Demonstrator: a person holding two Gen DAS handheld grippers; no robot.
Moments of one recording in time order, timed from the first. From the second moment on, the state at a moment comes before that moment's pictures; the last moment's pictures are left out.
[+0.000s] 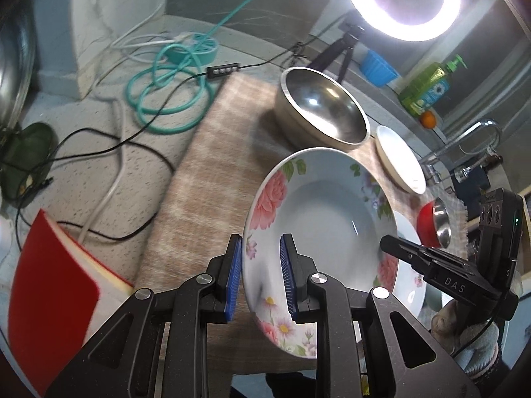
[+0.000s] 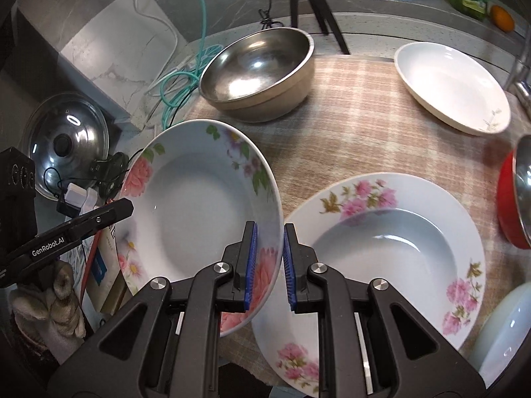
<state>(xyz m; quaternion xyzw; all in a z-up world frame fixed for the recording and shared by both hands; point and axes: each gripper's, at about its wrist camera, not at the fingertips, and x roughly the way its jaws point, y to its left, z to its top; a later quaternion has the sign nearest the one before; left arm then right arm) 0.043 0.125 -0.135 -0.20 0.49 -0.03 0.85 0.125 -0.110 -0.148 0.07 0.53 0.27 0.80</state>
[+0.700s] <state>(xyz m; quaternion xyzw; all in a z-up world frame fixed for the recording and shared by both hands) 0.082 0.032 -0.142 -0.13 0.51 -0.14 0.84 0.084 -0.209 -0.165 0.14 0.55 0.17 0.81</state>
